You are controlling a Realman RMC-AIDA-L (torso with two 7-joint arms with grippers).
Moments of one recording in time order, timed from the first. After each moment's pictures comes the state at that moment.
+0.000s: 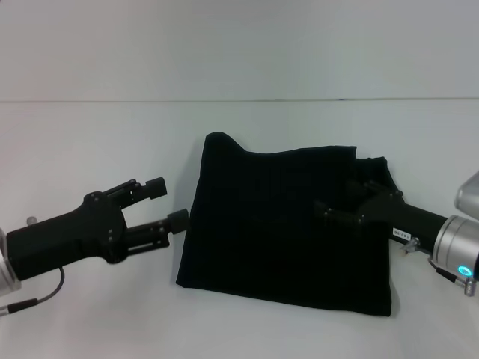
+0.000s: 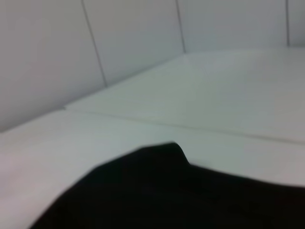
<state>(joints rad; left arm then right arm) -0.41 -2.16 0.45 0.72 1.93 1.78 -1.40 0.58 2.10 -0.84 -0.24 -1.55 -1.04 1.00</state>
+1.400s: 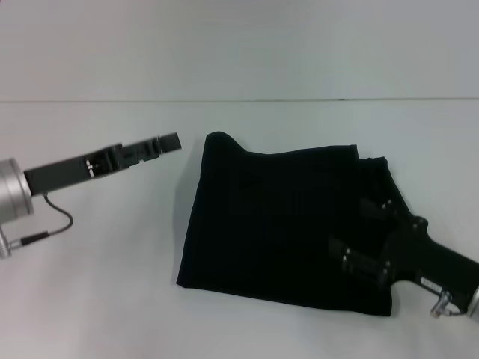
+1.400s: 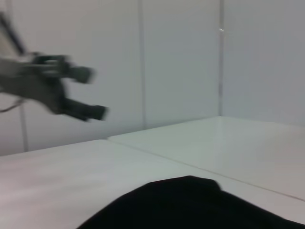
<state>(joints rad) -0.56 -2.09 0.46 0.67 1.98 1.52 -2.00 0.42 2.09 -0.77 -0.20 -1.53 -1.35 0.61</state>
